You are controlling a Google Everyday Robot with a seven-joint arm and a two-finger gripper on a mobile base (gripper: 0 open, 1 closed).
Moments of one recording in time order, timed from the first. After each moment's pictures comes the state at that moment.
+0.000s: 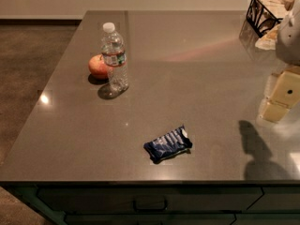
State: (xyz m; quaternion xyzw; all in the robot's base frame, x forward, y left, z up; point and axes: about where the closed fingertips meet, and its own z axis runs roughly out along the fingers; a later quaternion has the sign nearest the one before) arm 0.438 -0.216 0.979 -0.60 0.78 -0.04 0.16
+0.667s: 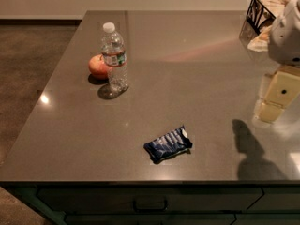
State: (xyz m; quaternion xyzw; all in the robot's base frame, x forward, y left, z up) arm 0.438 -0.206 0.976 -0.62 0.77 -0.03 0.15
